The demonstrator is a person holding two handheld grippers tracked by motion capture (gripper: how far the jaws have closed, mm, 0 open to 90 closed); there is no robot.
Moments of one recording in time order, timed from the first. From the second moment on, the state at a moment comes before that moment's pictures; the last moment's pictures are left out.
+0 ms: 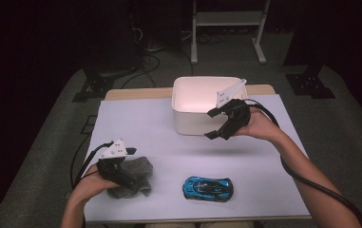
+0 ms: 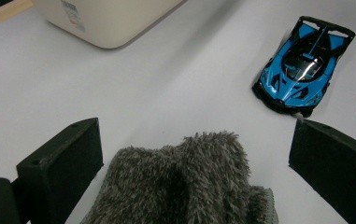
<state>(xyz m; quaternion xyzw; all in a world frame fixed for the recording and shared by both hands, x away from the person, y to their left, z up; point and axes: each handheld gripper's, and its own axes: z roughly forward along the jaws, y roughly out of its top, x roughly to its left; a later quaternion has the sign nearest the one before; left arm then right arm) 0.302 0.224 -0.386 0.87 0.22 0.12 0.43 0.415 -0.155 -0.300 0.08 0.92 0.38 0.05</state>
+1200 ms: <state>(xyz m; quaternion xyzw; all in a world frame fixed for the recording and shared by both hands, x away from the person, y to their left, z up) 0.298 0.223 -0.386 0.87 0.22 0.11 0.43 0.480 -0.141 -0.320 0.09 0.94 0.31 0.05</state>
